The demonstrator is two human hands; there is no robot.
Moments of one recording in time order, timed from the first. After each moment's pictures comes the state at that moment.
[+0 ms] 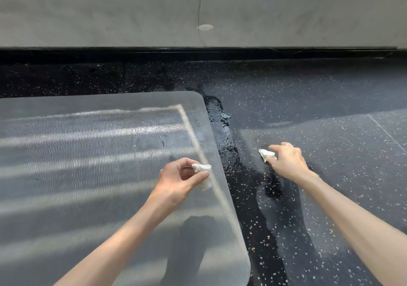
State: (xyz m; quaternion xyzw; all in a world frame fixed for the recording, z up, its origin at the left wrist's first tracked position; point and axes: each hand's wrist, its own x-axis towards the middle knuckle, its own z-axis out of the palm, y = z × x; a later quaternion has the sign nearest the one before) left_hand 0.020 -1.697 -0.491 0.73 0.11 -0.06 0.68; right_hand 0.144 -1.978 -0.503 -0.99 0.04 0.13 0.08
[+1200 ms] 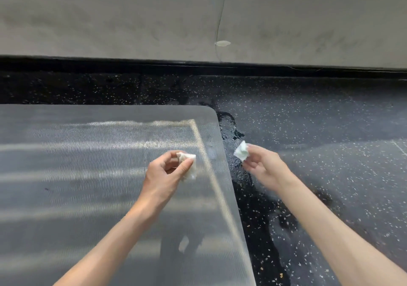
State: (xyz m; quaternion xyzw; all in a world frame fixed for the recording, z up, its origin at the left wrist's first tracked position) left_hand 0.049 -1.658 -0.478 0.70 0.17 0.05 0.69; right_hand 0.159 -1.877 -0.467 -0.60 0.20 0.21 0.75
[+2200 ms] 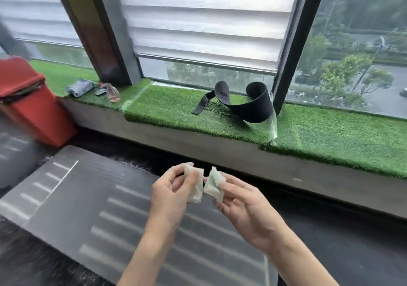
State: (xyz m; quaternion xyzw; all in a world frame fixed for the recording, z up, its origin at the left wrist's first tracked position) left_hand -0.054 -1.507 0.220 0.59 0.33 0.29 0.68; right_hand 0.047 -1.624 0.223 -0.41 -0.08 0.52 0.75
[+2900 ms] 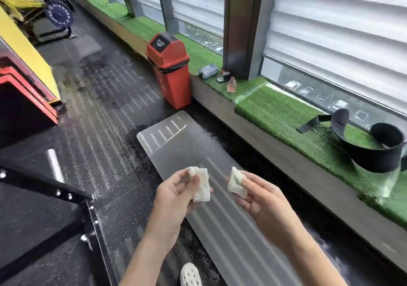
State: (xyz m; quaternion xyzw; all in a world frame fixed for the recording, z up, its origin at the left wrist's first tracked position) left_hand -0.302 -1.446 0.439 0.43 0.49 0.39 0.66; right_hand -0.121 -1.496 0.422 -0.44 -0.18 0.65 0.59
